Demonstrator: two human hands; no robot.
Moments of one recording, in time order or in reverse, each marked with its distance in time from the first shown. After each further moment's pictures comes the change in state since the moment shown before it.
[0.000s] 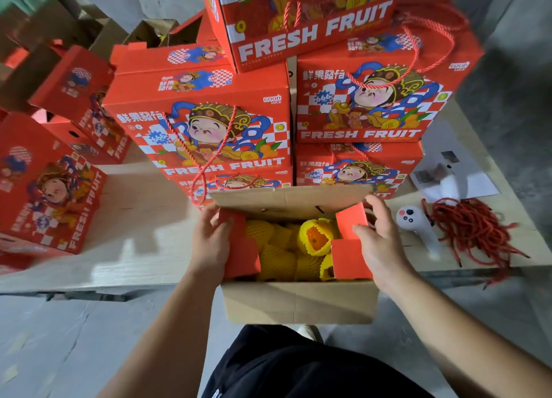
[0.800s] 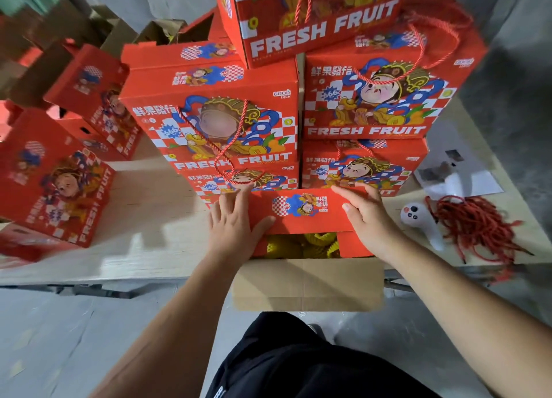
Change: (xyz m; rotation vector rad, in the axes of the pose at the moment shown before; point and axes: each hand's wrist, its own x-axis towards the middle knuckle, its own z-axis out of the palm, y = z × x) left_hand 0.001 0.002 0.004 1.213 -0.134 0.346; right_hand 0.023 -0.023 0.003 -0.538 -0.257 -0.225
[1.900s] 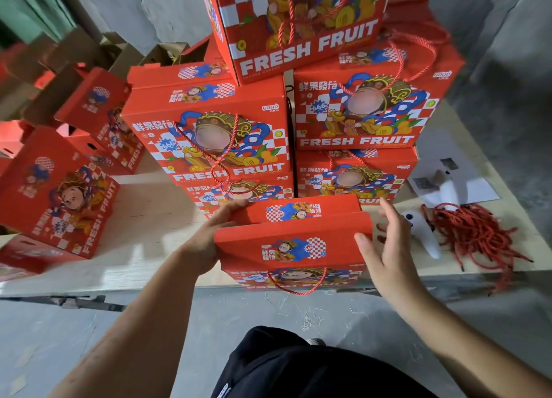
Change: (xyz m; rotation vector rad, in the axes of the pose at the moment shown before) left_hand 0.010 -0.017 -0.033 -1.321 -0.449 -0.325; right_hand -0.065 0.019 -0.002 0.094 0.359 -0.125
